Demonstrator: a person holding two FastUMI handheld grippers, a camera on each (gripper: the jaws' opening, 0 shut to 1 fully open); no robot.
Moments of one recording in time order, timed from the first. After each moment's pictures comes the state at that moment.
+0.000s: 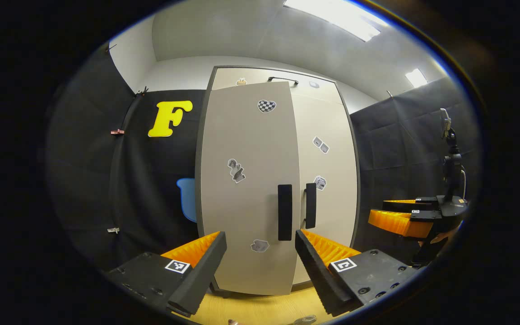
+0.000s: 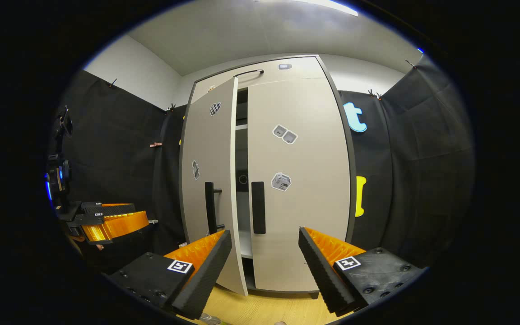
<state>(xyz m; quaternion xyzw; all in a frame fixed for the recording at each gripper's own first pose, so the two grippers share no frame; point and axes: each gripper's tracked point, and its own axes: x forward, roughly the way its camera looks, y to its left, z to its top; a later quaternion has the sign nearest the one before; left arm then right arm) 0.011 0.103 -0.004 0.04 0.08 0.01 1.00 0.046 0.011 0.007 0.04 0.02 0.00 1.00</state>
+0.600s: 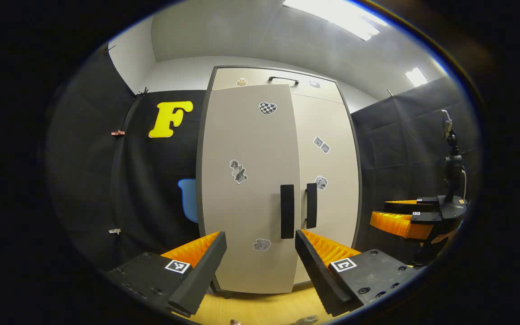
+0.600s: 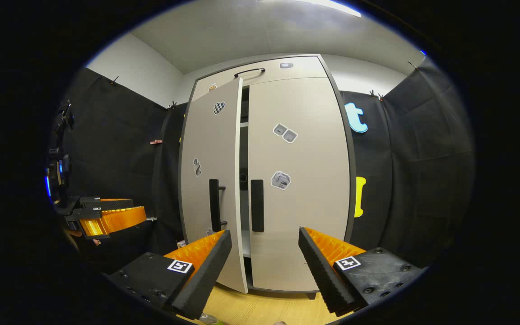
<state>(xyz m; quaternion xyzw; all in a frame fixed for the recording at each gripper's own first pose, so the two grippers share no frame) 0.013 0.105 -0.003 0.05 0.08 0.02 1.00 0.047 0.009 0.004 0.03 0.02 0.00 1.00</state>
